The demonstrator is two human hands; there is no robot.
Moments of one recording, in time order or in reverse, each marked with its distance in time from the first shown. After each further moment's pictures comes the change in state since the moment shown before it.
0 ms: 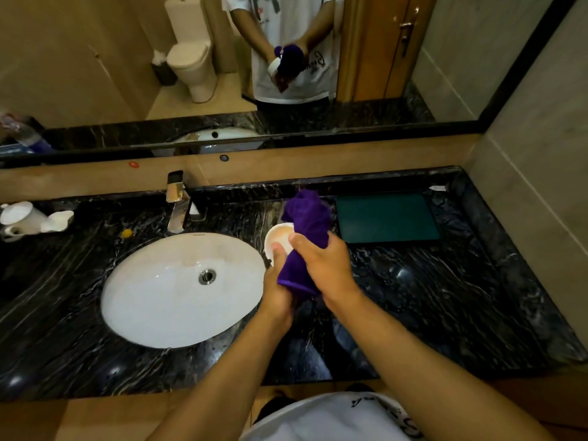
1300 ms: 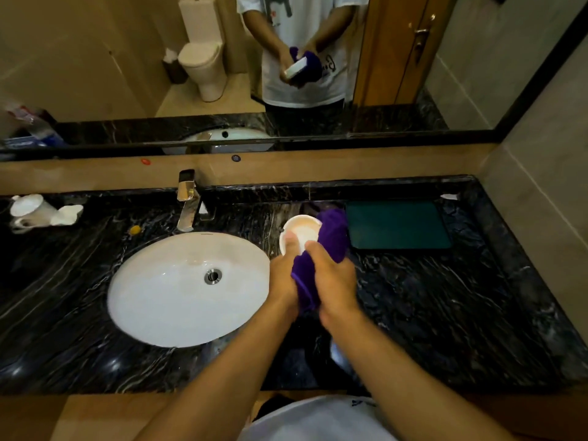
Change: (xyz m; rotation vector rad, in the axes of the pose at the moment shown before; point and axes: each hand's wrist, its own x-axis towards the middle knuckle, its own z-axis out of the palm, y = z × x) left_hand 0.012 0.026 0.007 0.130 0.134 -0.017; right_hand -0.012 0.011 0.023 0.257 0.188 0.251
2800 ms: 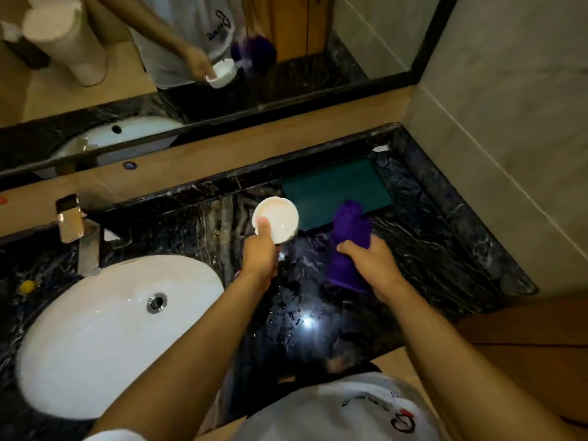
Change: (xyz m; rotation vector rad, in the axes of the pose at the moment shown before) left_hand 0.096 -0.018 0.068 0.489 -0.123 -0.055; right_hand 0.101 -0.014 -0.151 -0.364 0.161 -0.024
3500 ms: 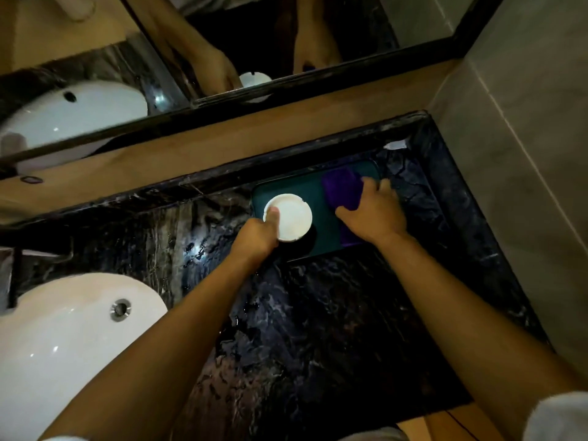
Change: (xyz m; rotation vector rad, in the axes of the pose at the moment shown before) left_hand 0.139 0.036 0.104 0.610 -0.016 0.068; right_hand 0.251 -0.034 -0.037 -0.994 -0.089 -0.157
